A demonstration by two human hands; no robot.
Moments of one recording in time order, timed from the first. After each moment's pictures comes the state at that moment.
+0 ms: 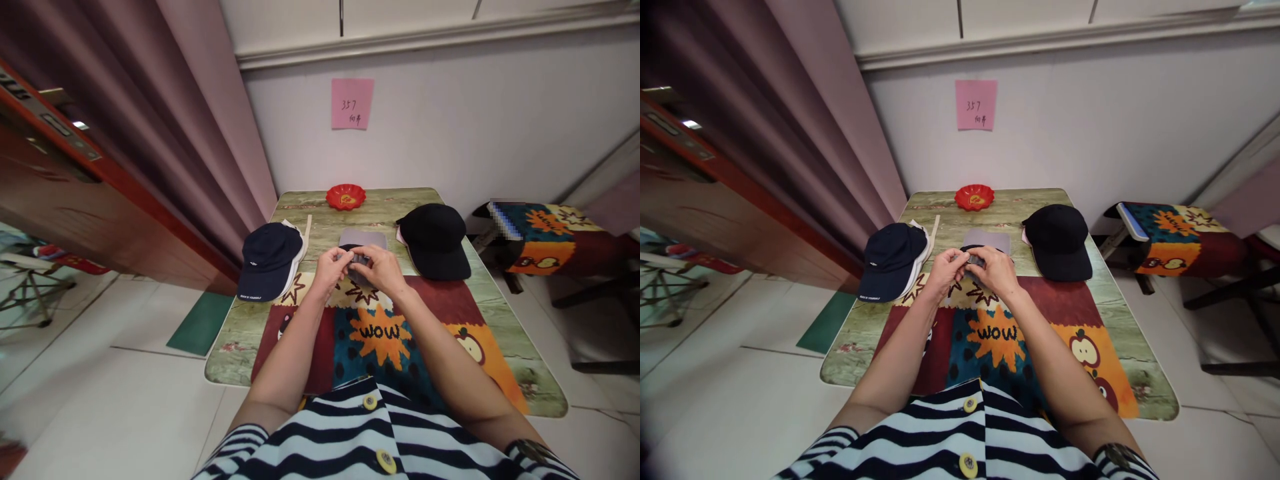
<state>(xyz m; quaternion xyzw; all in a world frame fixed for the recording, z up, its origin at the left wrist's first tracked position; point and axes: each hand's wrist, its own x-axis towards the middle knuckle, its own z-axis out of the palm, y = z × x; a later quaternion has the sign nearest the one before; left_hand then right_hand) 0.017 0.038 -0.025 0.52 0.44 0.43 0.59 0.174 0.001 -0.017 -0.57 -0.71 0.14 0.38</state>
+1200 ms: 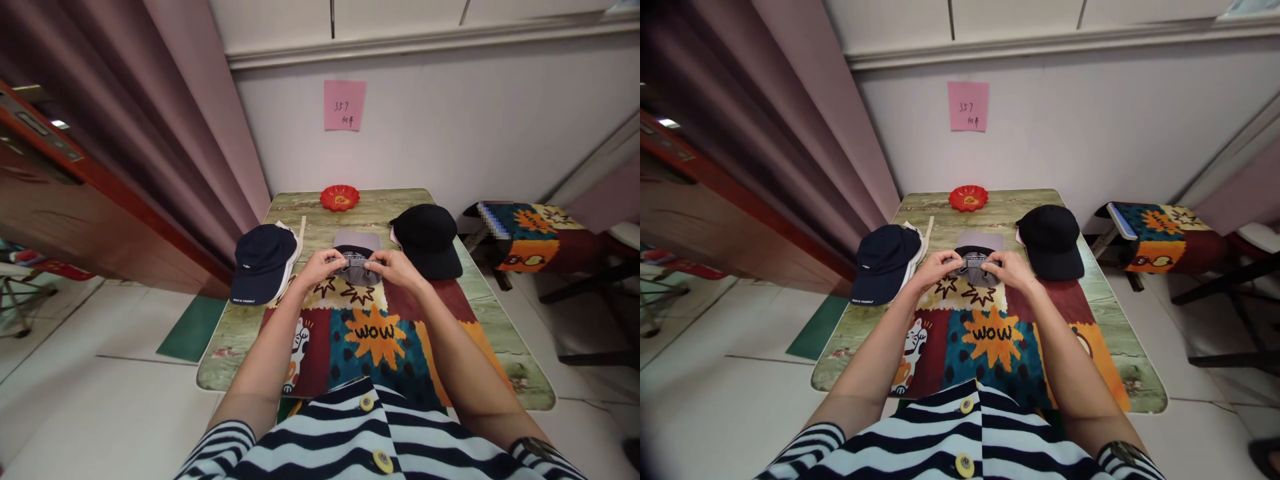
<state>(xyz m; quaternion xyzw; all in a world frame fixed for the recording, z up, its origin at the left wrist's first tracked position) -0.009 0.064 -0.019 0.69 0.37 0.31 0.53 0.231 0.003 -0.023 -0.61 -0.70 0.24 0.28</state>
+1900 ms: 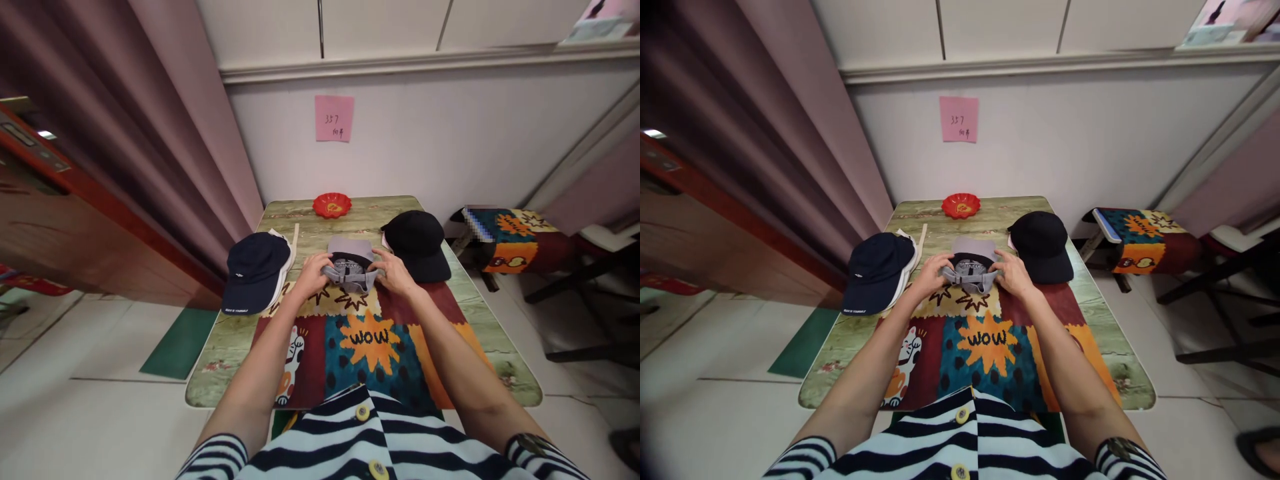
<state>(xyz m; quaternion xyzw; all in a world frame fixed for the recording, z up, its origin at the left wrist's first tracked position) -0.017 0.072 -0.037 0.81 0.38 0.30 0.34 0.257 0.003 -0.061 -0.61 -0.73 0.14 0.29</state>
